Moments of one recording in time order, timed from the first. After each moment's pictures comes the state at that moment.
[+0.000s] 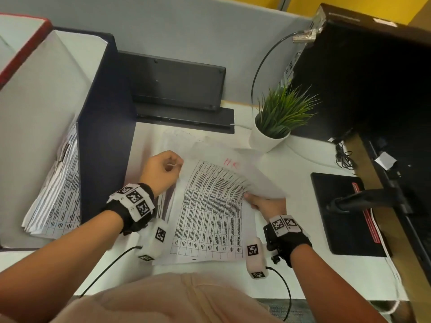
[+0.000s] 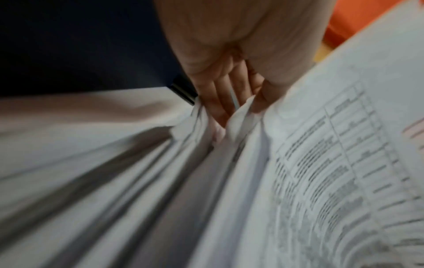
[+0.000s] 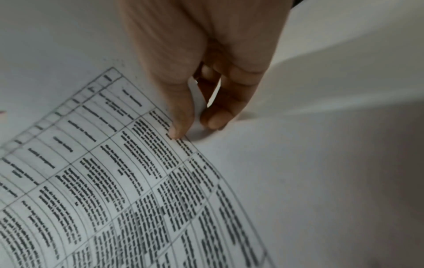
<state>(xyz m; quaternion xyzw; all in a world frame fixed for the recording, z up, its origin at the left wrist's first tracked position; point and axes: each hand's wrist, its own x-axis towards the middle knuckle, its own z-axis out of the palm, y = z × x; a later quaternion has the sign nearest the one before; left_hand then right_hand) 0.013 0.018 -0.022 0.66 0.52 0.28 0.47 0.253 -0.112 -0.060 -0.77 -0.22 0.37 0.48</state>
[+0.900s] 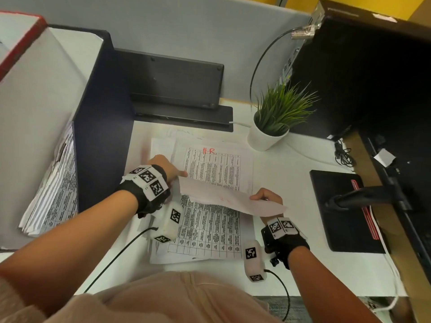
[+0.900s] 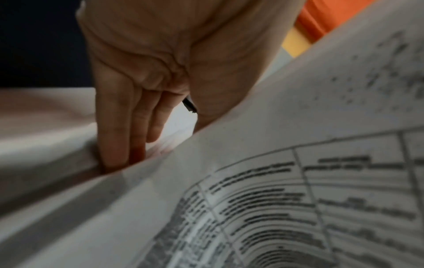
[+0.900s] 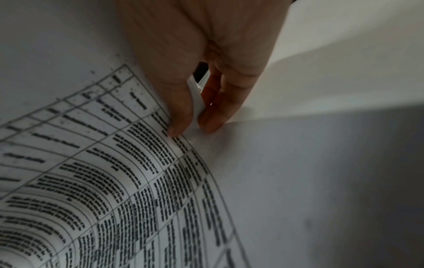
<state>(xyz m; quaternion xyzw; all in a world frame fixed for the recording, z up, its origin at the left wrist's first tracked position) 0.034 0.037 -0.004 0.59 0.68 -0.03 0.44 0.251 -0.117 -0.062 -0.70 -0.23 0.40 0.54</state>
